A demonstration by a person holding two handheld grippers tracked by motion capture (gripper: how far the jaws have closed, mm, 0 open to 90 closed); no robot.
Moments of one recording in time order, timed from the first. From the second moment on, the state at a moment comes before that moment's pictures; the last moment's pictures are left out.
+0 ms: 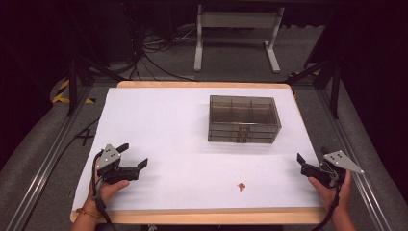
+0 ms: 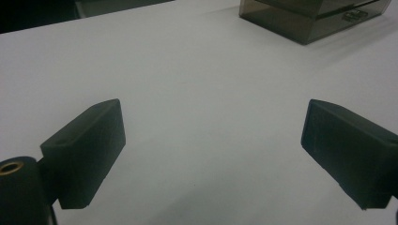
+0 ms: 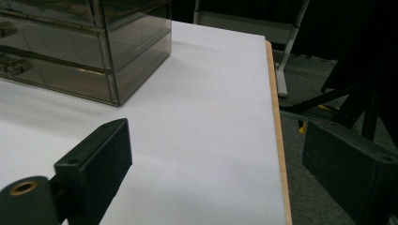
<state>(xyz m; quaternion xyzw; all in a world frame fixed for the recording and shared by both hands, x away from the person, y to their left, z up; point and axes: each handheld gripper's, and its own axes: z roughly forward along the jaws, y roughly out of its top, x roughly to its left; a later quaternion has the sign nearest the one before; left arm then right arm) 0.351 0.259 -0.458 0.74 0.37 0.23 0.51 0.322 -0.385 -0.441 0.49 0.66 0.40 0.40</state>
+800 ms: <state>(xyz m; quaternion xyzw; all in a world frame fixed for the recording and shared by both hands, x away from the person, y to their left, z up) 0.350 0.252 -0.456 0.76 0.36 0.24 0.48 0.315 -0.376 -0.436 0.46 0.67 0.39 0.43</state>
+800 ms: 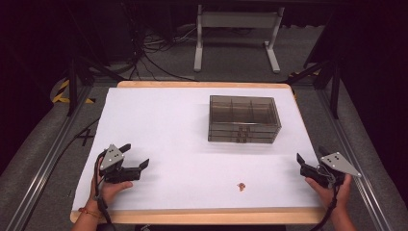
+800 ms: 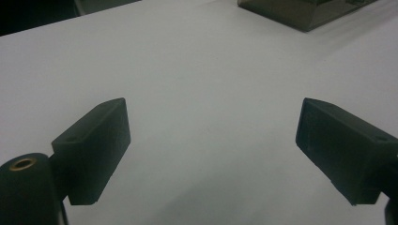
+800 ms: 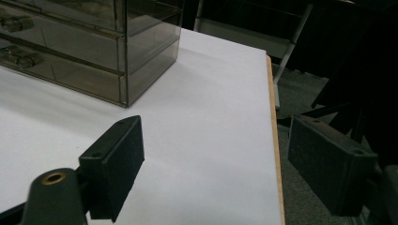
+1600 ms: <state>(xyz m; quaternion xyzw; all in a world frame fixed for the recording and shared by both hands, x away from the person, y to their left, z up) 0.371 0.221 -0.424 0.78 0.32 0.22 0.49 0.305 -0.351 -0.414 0.41 0.68 0.43 0.44</state>
